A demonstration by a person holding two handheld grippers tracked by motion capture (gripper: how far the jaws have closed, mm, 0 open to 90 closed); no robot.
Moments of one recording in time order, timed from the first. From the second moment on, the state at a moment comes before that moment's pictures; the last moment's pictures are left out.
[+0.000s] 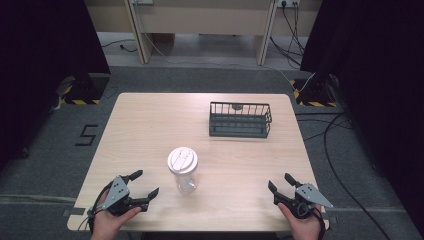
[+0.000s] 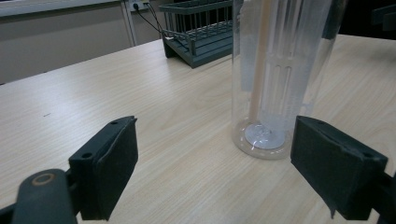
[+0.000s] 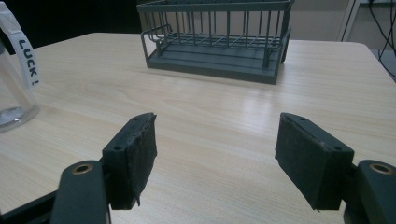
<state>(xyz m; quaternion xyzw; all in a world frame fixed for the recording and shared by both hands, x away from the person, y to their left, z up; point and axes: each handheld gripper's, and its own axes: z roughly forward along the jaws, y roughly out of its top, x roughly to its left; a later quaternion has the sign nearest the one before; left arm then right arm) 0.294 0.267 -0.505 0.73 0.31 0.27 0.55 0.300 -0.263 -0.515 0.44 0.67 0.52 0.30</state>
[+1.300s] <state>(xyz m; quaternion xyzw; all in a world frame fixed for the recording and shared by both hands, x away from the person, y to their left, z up) 0.311 0.211 -0.505 0.75 0.26 0.22 0.57 0.301 -0.262 -0.515 0.44 0.67 0.52 0.30</state>
